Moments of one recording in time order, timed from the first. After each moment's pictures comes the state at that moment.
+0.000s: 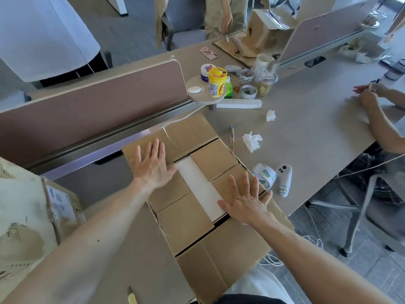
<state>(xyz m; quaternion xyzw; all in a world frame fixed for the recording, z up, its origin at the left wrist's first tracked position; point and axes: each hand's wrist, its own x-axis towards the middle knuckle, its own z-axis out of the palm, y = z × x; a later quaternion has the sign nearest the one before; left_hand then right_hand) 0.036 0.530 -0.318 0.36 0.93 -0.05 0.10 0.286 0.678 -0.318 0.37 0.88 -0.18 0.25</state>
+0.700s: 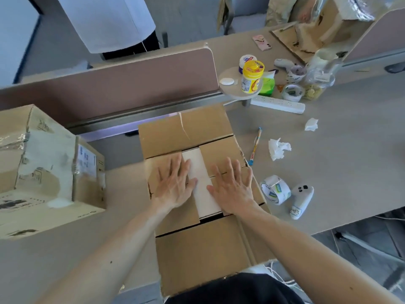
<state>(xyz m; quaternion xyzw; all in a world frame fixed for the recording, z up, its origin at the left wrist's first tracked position) 0.152 0.543 -0.337 0.24 0.95 0.04 0.18 0.241 0.716 -0.333 0.12 0.97 -0.11 0.15</state>
